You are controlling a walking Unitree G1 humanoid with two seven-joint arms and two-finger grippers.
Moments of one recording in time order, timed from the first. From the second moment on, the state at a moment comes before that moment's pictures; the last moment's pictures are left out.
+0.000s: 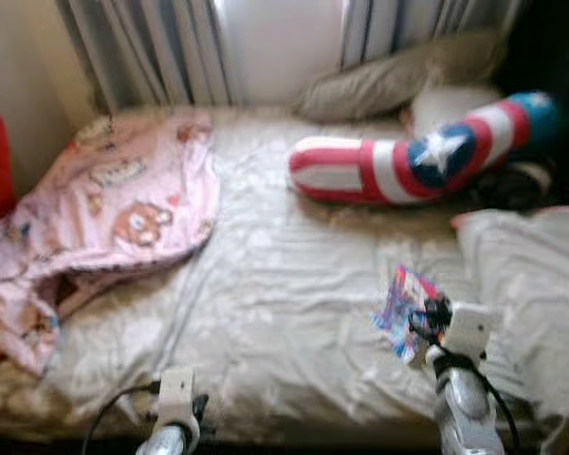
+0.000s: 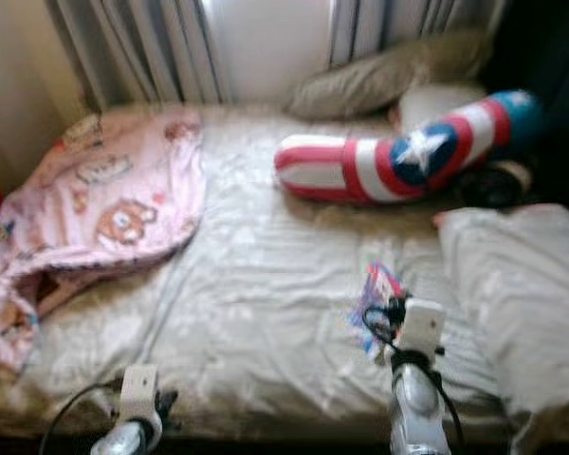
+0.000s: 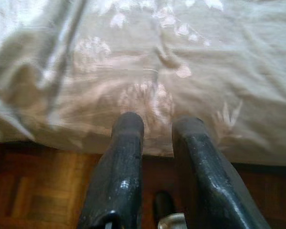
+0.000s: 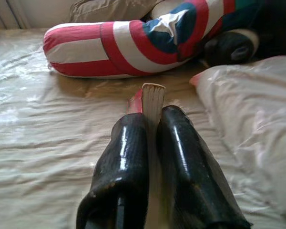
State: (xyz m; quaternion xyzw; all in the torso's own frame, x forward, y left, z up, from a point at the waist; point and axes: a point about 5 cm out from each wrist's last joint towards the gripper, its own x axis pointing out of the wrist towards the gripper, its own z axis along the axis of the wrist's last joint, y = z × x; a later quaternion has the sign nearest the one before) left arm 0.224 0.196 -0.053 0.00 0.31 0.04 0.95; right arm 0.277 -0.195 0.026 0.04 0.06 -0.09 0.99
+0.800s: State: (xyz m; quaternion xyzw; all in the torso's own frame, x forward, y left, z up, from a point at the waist) left arm 0.216 0.195 -0.059 0.00 0.33 0.03 0.94; right arm 0.279 -0.187 0.026 0.04 0.06 -0.07 0.99
